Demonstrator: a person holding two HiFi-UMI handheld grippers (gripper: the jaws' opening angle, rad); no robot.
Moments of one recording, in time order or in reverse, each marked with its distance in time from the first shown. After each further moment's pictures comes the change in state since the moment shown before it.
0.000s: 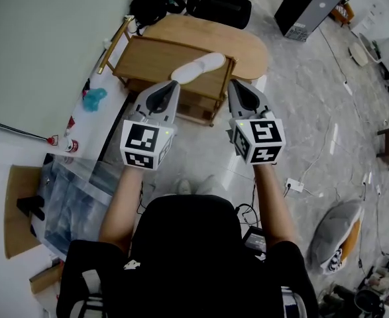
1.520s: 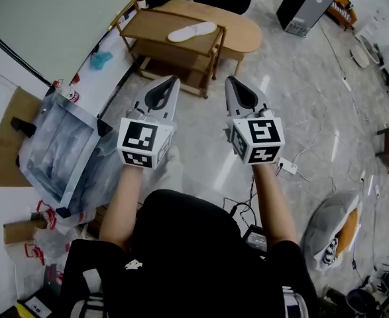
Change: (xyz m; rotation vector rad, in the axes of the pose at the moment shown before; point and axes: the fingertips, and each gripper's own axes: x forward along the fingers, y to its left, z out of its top) left arm -0.221 -0.258 0.009 0.015 -0.057 0.096; right arm -0.321 0.059 -0.051 -0.027 -0.037 0.094
